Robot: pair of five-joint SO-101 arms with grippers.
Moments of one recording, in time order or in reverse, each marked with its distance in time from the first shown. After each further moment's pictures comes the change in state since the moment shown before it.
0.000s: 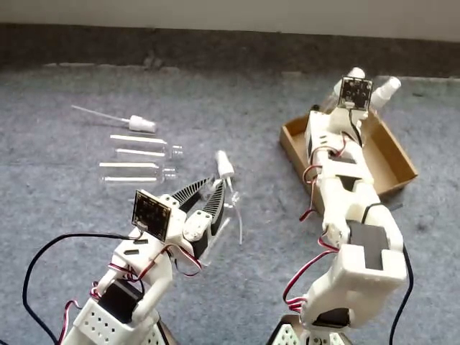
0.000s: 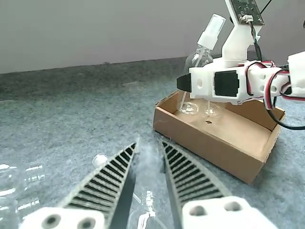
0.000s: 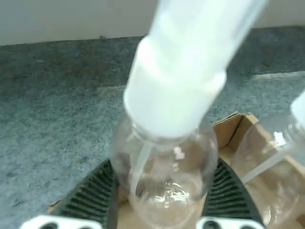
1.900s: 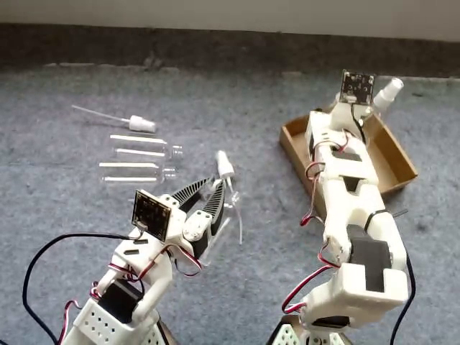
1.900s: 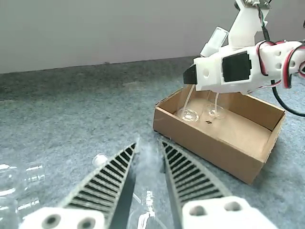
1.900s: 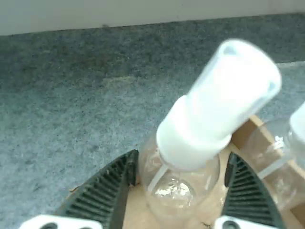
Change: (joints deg) left arm 0.0 0.0 0.0 0.0 0.0; right arm -0.3 -9.1 -1.5 14.6 -0.2
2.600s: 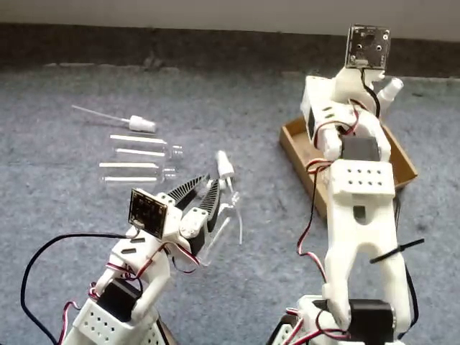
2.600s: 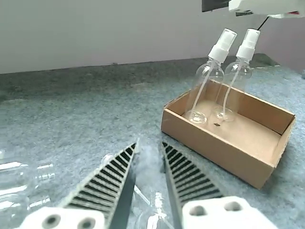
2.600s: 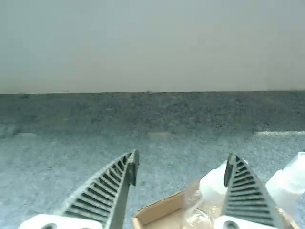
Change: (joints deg) left arm -1.6 0.0 0.0 0.0 0.0; right arm -6.6 -23.9 -10.9 26.3 0.0
